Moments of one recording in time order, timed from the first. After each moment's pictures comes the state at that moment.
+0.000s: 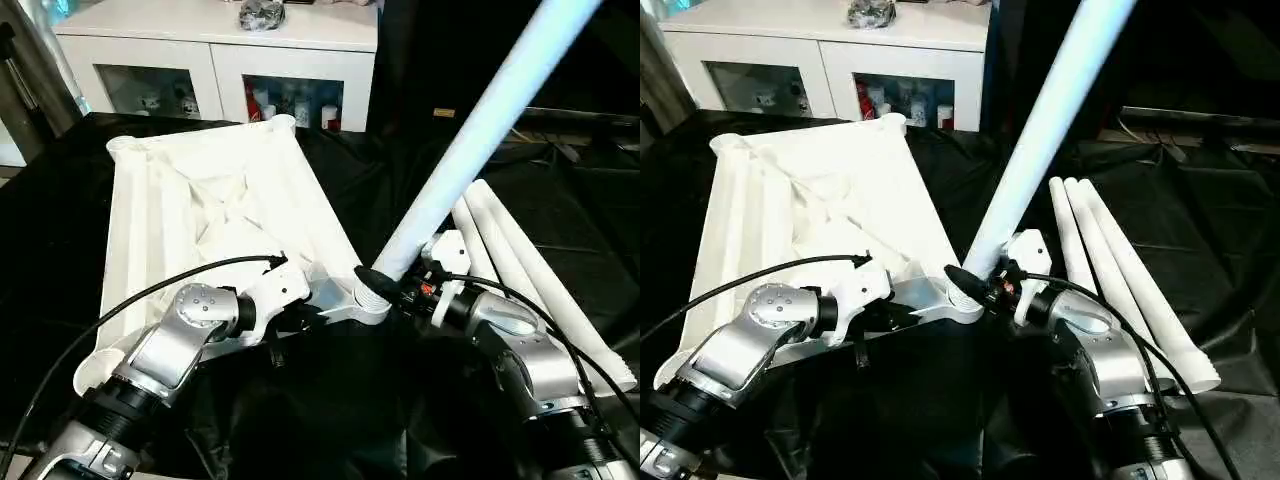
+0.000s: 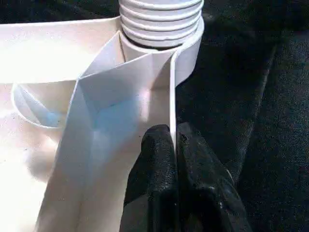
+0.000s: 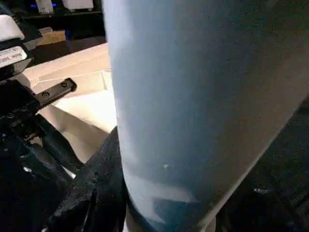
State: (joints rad) left arm -0.39 0.43 -0.38 0.19 -0.01 0.30 -0.93; right arm -0.31 -0.28 0.11 0.24 0.25 0.15 0.79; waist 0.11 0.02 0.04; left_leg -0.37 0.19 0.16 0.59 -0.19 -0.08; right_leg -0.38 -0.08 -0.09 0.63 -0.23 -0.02
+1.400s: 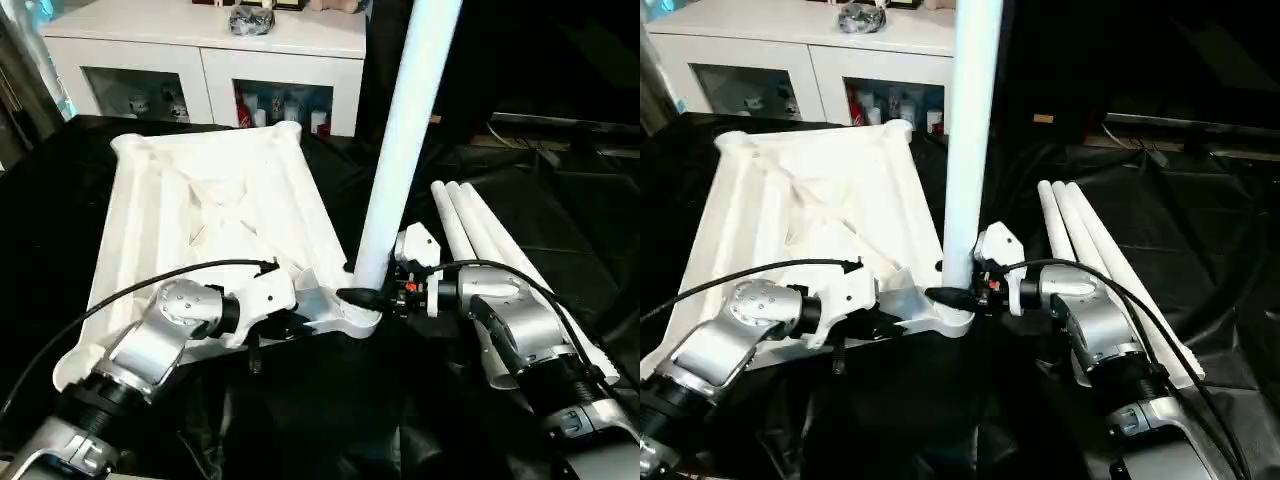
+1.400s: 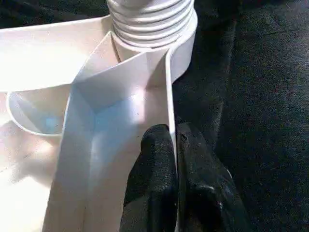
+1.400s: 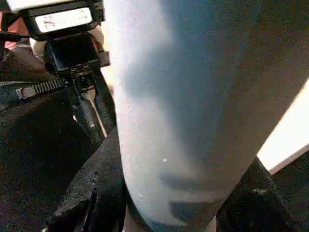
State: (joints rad) left arm -0.41 0.51 -0.40 0.23 -0.01 0.21 -1.09; right arm -0.50 -0.34 0.23 0.46 0.20 0.07 1.14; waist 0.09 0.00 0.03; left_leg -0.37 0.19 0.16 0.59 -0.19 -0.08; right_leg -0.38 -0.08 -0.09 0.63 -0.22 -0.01
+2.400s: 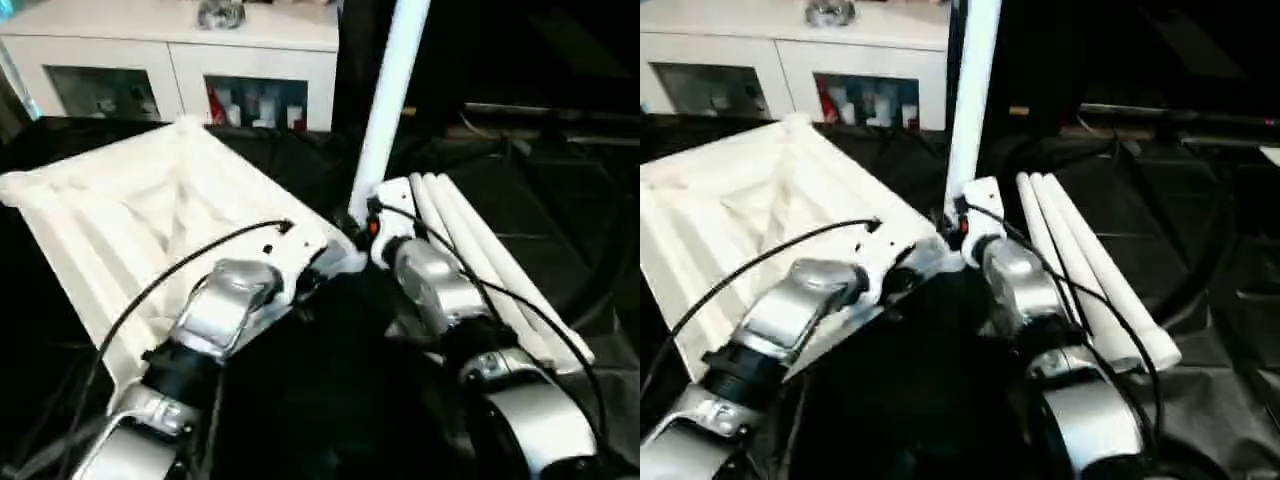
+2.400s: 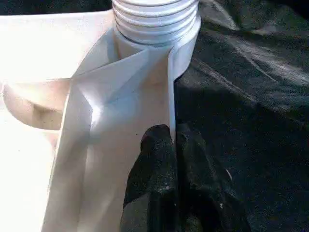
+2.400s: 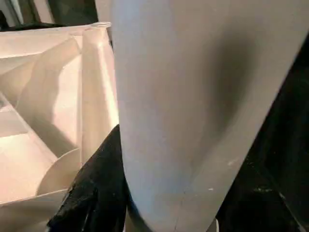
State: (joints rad) left arm -0.56 0.18 -0.30 0.27 0.08 0.73 -0.62; right arm -0.77 -0.01 0.04 0.94 0.12 0.01 0.31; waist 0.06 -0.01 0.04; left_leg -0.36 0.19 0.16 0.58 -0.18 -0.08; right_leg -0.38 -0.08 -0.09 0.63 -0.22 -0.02
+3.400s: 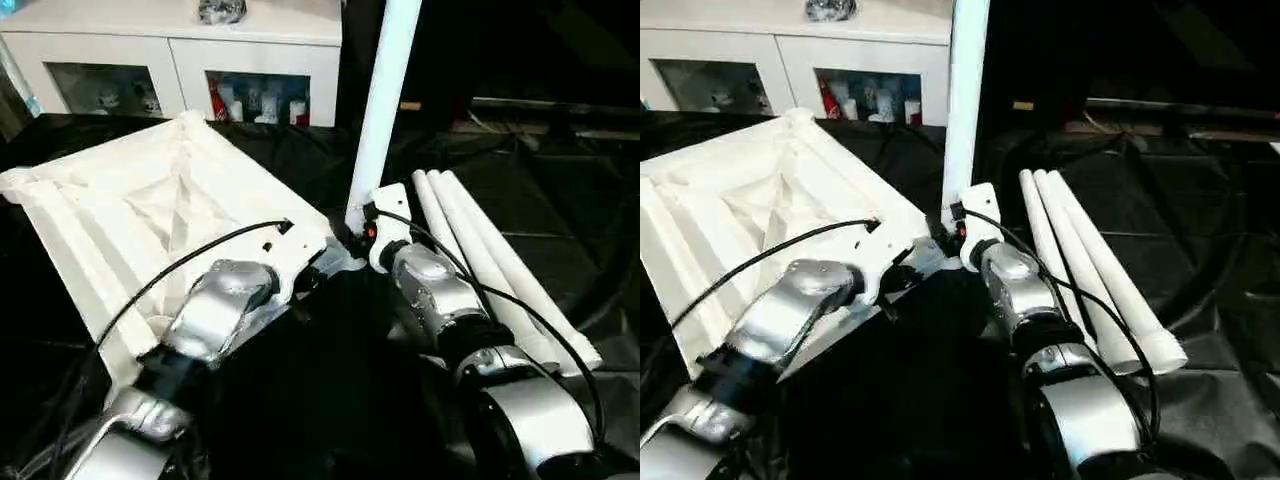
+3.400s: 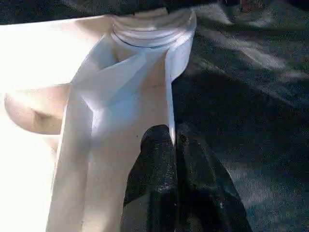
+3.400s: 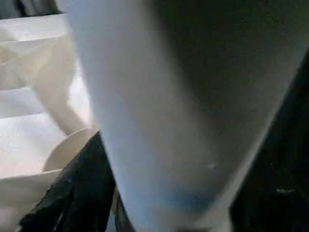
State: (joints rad) left arm -0.52 0.24 -0.31 0.24 0.07 0.61 -0.69; right arm -0.76 -0.01 0.02 0.98 0.11 -0.03 0.43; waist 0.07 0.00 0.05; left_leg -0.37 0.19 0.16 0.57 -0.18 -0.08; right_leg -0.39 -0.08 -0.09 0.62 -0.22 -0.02
